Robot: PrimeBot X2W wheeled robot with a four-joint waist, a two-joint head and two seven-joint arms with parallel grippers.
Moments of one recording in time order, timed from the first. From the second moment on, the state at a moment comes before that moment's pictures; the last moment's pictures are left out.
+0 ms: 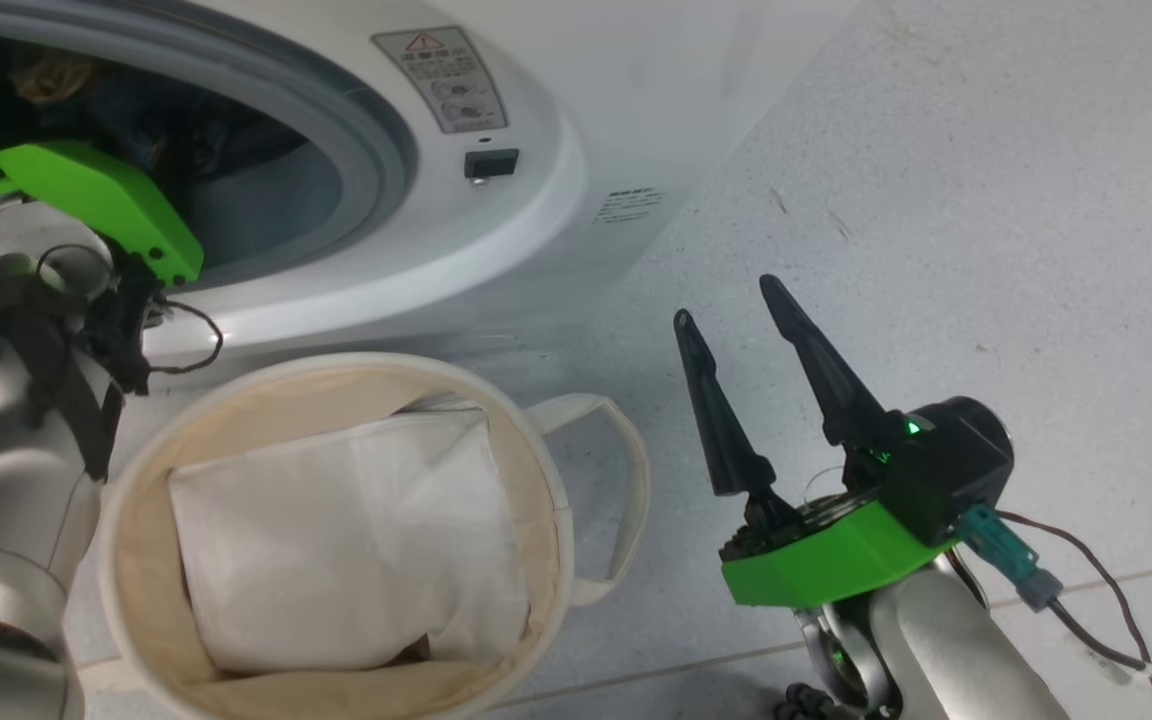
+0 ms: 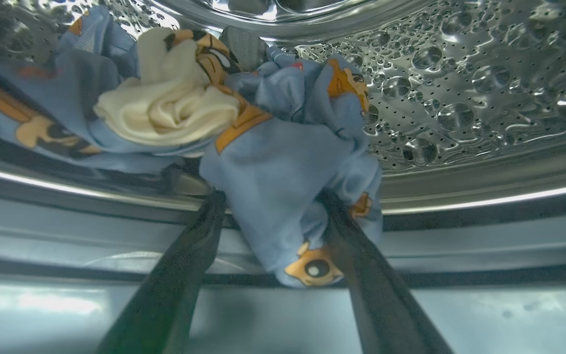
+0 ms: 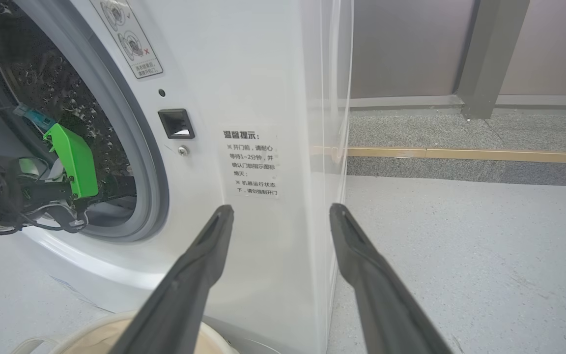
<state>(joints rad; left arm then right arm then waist) -1.18 0.27 -0.47 1.20 -0.84 -0.12 0.02 -0.30 -0.06 0.41 -0.05 0.19 0.13 -0.21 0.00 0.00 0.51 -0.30</state>
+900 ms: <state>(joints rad) -0.92 0.28 -0.78 0.87 -0.90 -0.12 -0.22 -0.30 -0.07 0.42 0.09 0.26 0.13 -0.24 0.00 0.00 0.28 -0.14</state>
